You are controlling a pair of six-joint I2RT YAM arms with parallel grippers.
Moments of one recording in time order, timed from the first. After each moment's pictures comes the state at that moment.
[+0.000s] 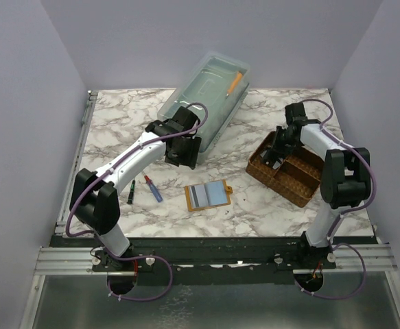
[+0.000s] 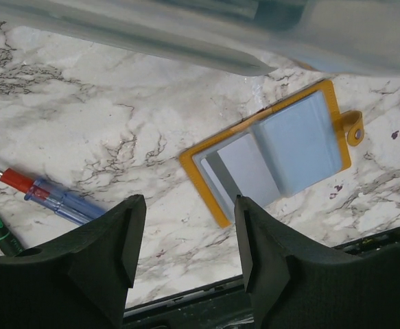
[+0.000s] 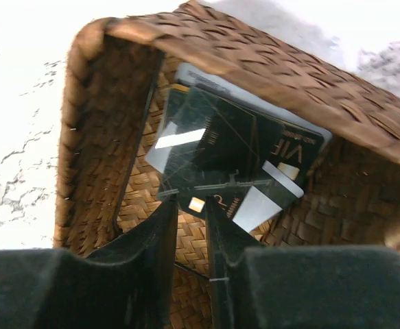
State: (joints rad) left arm -0.59 1.65 1.43 -0.89 0.00 -0.33; right arm 0.07 1.83 1.29 -0.59 -0.15 0.38
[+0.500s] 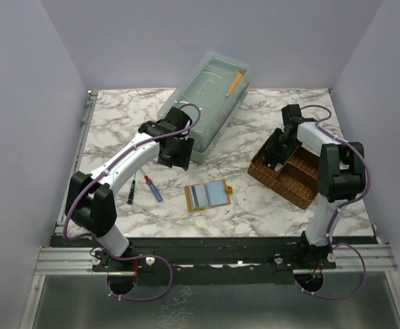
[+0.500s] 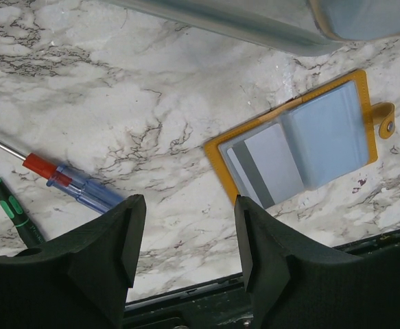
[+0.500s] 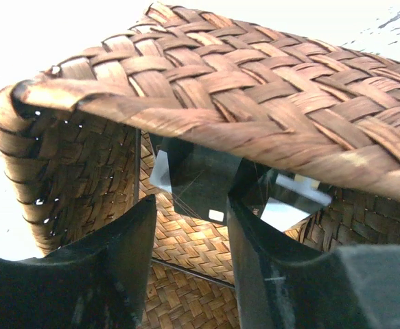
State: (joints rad) left arm -0.54 1.62 1.38 -0.92 0.01 -0.28; right arm 0.07 1.92 1.33 -0.66 -0.10 0.57
